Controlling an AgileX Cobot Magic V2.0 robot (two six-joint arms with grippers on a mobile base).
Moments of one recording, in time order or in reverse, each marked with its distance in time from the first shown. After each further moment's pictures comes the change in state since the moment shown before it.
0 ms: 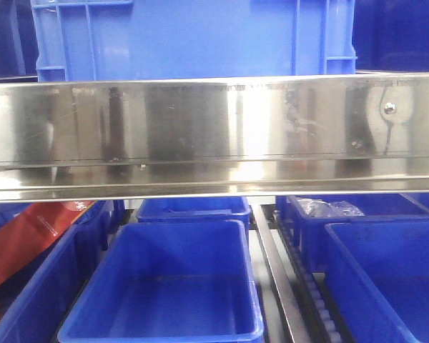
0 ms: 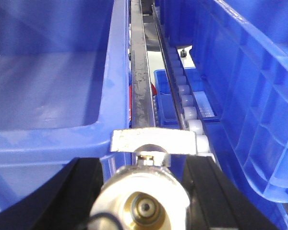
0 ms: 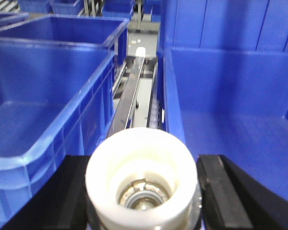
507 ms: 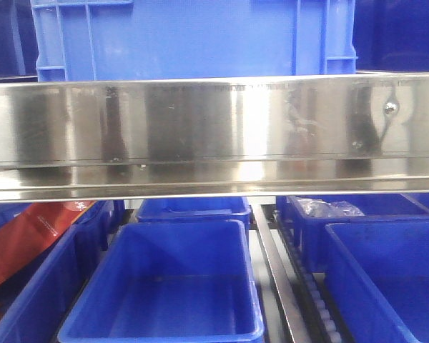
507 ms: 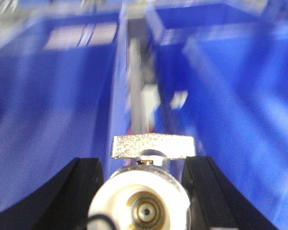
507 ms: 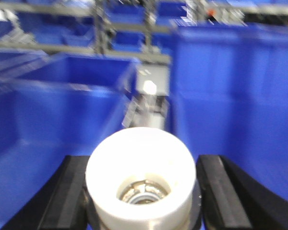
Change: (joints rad) left arm -0.094 0.219 -0.439 0.009 0.072 0.000; right arm 0.084 0.142 -0.232 0.000 -0.022 0.000
